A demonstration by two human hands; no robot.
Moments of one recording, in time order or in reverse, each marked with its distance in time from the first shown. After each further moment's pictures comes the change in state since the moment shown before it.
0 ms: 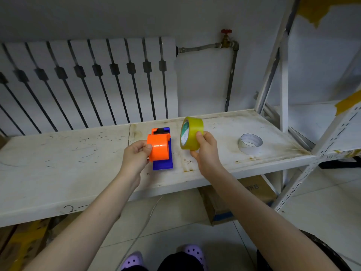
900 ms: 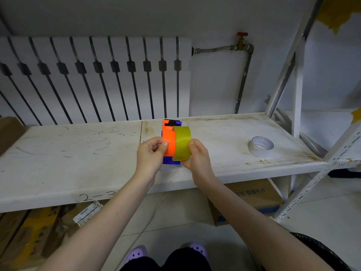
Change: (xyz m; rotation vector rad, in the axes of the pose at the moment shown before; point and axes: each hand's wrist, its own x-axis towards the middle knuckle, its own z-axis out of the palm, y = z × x) left_hand -0.014 -0.003 -0.008 -0.015 0.033 0.166; right_hand -0.037 0.023 0.039 -0.143 -0.170 -0.014
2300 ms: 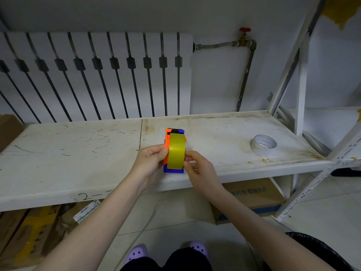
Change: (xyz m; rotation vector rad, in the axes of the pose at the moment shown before) left_hand 0.001 -0.016 -0.012 -0.146 -0.230 -0.207; right_hand -0.018 0.023 -0.025 -0.619 -0.171 -0.266
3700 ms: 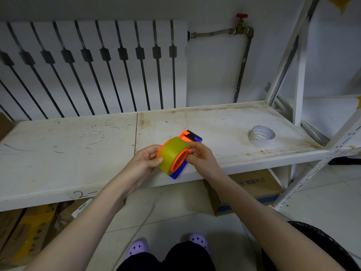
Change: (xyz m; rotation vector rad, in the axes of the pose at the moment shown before) left_hand 0.010 -0.026 -0.027 0.007 -0.356 0.032; right_hand 0.023 0.024 -0.008 0.321 -0.036 0.218
